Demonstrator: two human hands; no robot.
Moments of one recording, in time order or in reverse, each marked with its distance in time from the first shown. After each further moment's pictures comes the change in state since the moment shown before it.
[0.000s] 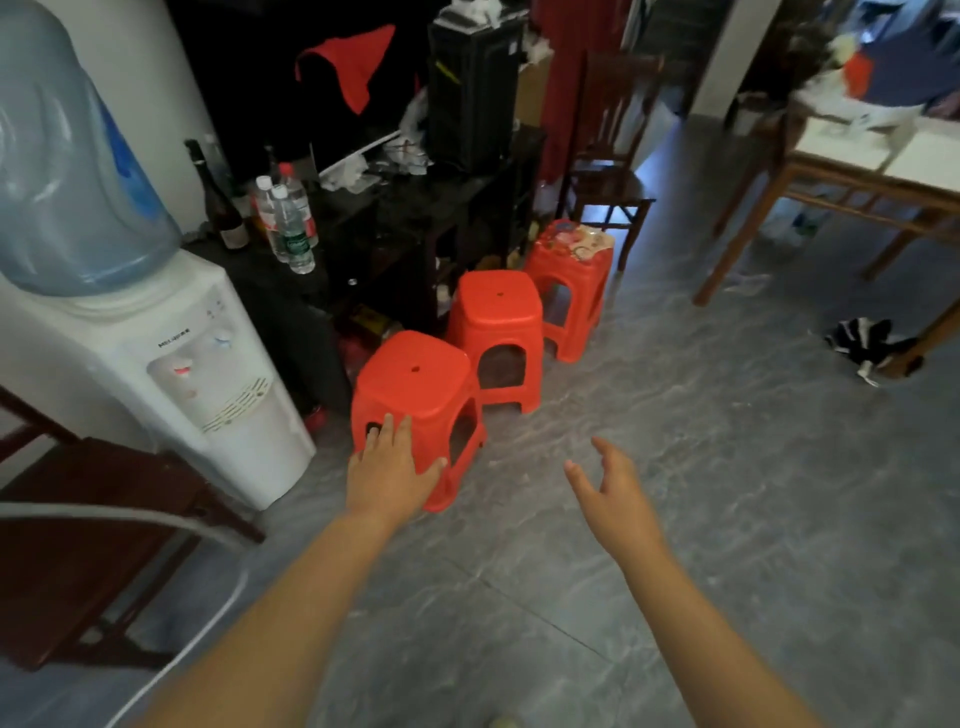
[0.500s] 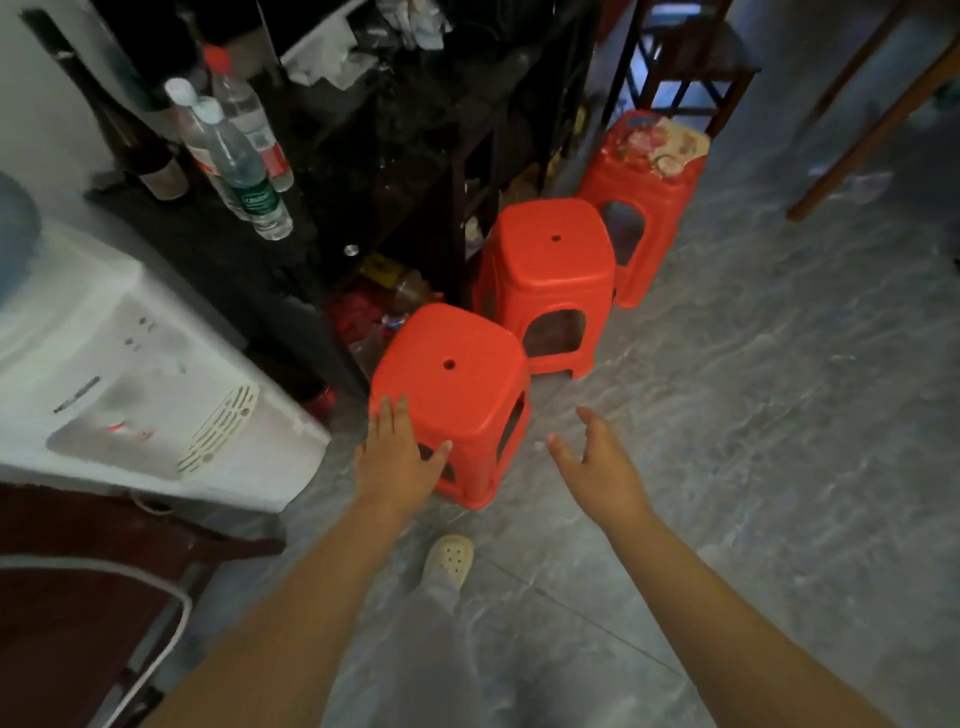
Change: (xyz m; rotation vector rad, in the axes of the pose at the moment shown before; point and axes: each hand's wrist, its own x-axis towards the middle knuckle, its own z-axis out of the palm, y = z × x) left_hand 0.296 -0.098 0.074 -0.040 -0.120 -0.141; right_hand 0.279 -0.035 0.196 -0.026 -0.168 0.141
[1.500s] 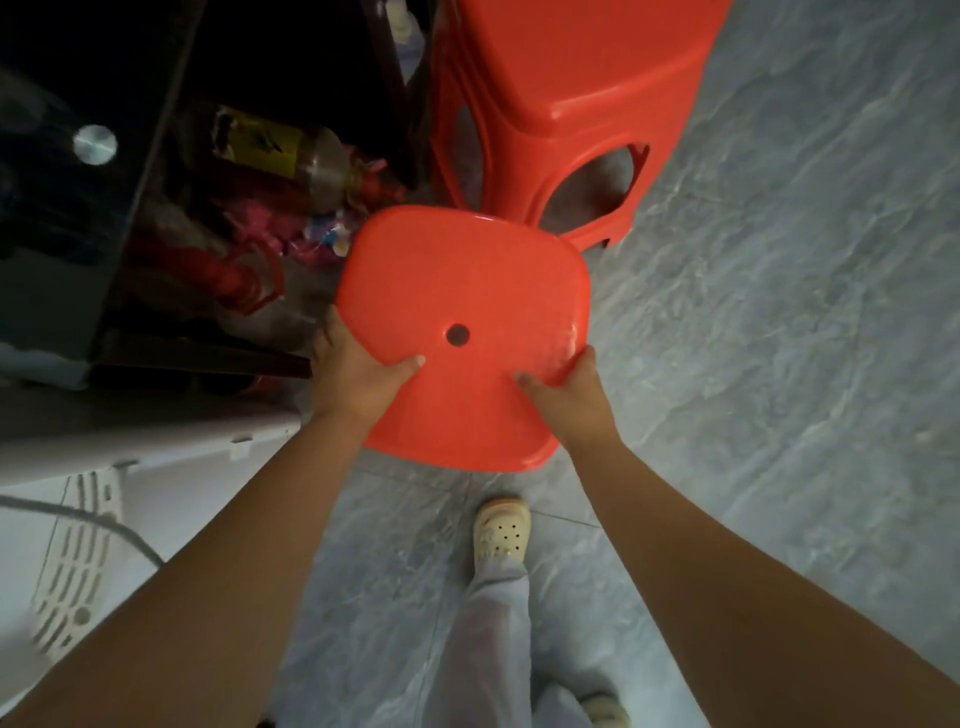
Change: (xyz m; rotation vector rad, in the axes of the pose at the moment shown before) left_hand 0.335 -0.094 0.159 -0.173 -0.109 -0.074; right_hand 0.267 0.088 0.241 0.394 0.058 0.546
